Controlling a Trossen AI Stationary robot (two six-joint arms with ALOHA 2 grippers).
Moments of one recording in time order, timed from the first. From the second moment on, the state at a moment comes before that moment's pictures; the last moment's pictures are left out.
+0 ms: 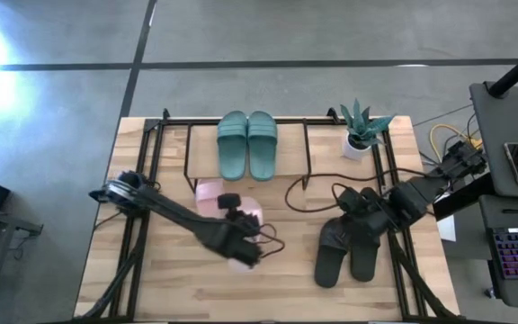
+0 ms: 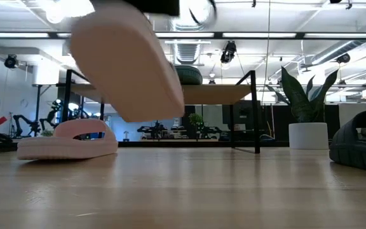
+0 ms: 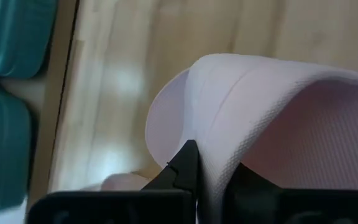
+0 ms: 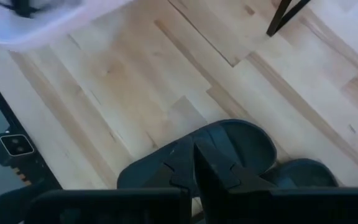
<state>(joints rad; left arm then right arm) -0.41 1.93 1.58 -1.13 -0.72 -0.54 0.58 1.32 1.37 -1.28 0.33 1.26</state>
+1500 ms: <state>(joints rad) -0.42 2.04 1.70 -1.28 -0.55 -0.57 0.58 1.34 1.36 -1.27 0.31 1.25</state>
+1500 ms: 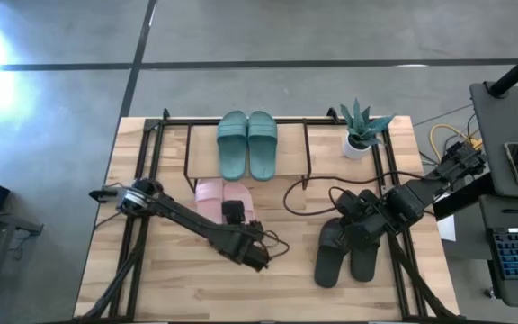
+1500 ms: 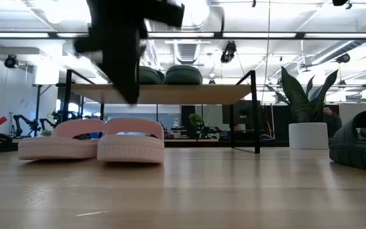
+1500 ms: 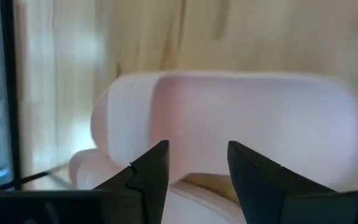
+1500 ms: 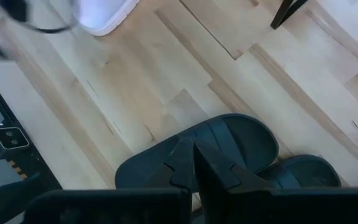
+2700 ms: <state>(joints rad) -0.86 1.65 1.34 -1.16 -0.50 -1.87 0.50 1.81 1.35 -0.60 0.09 1.17</state>
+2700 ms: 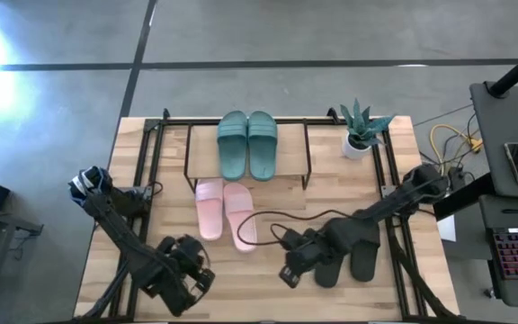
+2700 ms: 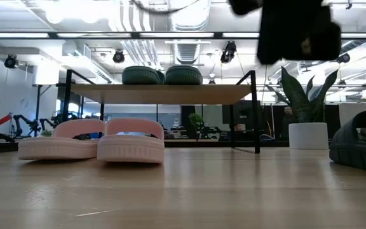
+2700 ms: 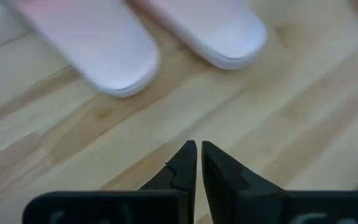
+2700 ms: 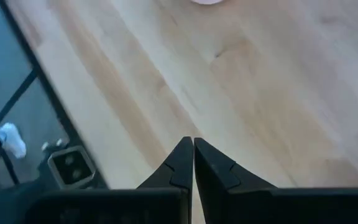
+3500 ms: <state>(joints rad) -0.93 1.42 1.22 -1.17 -0.68 -1.98 0.36 2.07 1.39 -0.22 0.00 1.01</state>
